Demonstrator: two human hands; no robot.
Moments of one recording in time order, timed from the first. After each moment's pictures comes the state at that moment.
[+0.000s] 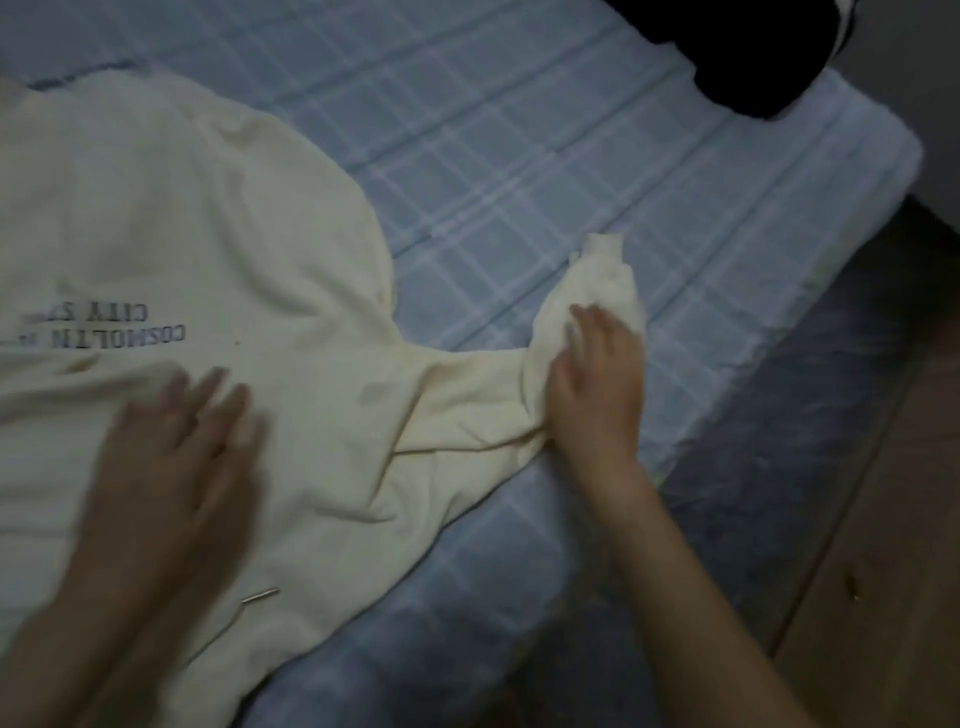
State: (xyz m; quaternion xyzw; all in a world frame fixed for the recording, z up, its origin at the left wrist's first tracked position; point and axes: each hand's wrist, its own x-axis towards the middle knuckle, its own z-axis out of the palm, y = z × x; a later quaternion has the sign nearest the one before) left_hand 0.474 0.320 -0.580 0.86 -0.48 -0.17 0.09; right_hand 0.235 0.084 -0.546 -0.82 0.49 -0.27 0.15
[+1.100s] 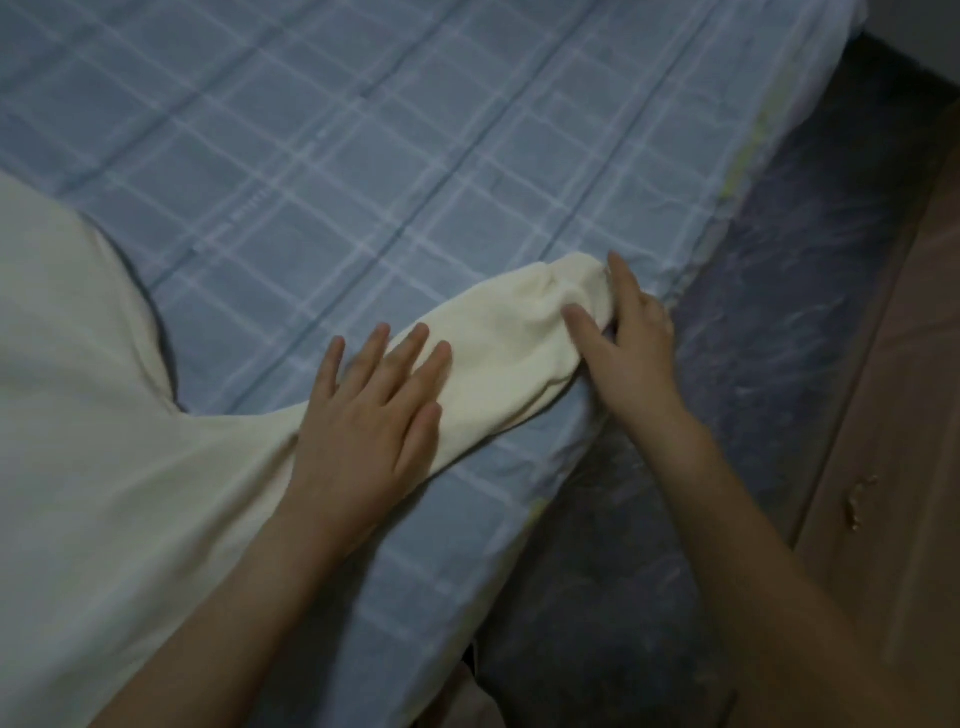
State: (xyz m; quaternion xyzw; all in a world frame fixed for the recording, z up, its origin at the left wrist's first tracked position) left_hand 0.288 0.080 -0.591 0.71 -0.69 -0.05 0.11; right_hand 0.086 -0.071 -0.570 -0.69 0.63 -0.17 0.31
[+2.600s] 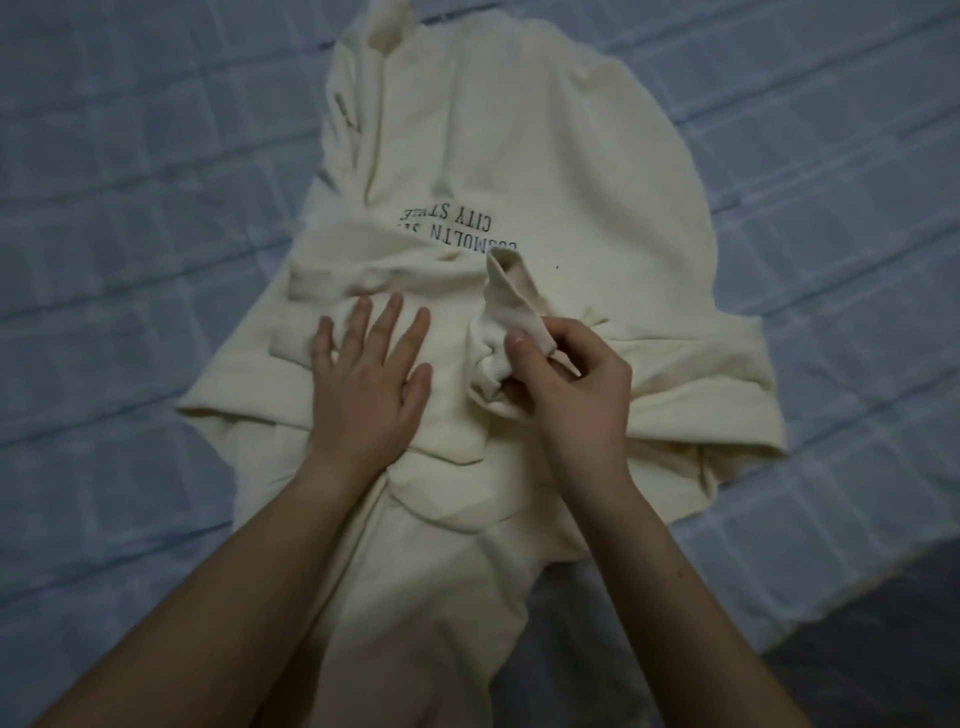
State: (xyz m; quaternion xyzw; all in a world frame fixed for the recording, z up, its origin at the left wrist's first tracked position) left_hand 0.534 0.438 -0.604 0.91 -0.40 0.03 0.07; right_hand 0.406 0.305 -0.524 -0.58 0.39 -0.25 0.67
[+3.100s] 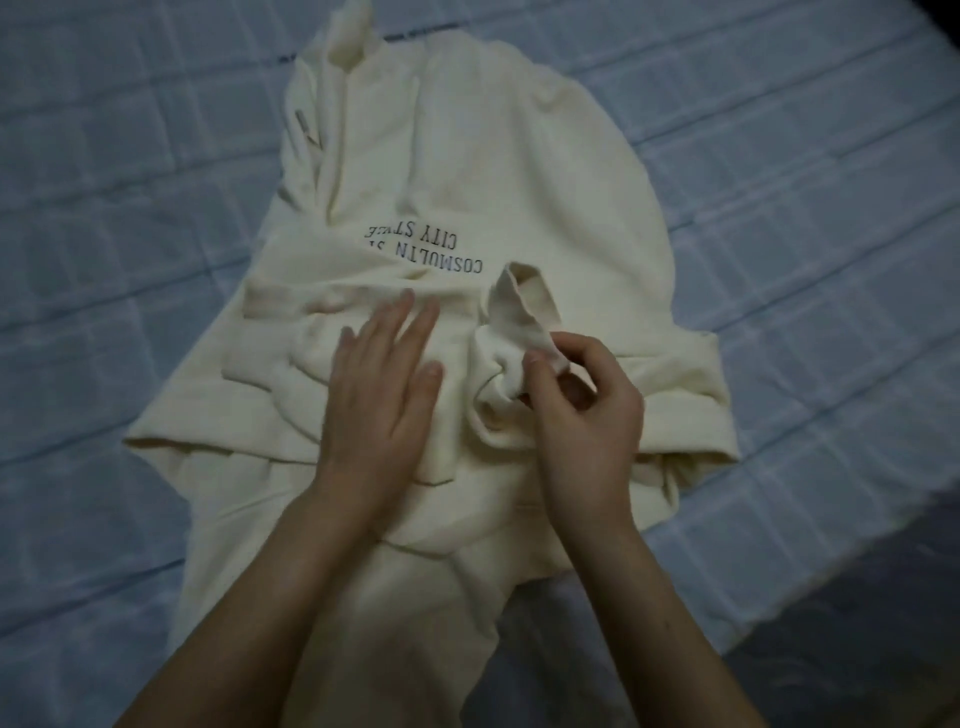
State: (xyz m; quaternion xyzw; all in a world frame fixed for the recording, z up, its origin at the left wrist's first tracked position) left_hand 0.504 0.407 -0.546 0.86 -0.37 -0.07 0.34; right_hand 0.392 0.301 -0.497 -0.62 0.45 -0.30 0.57
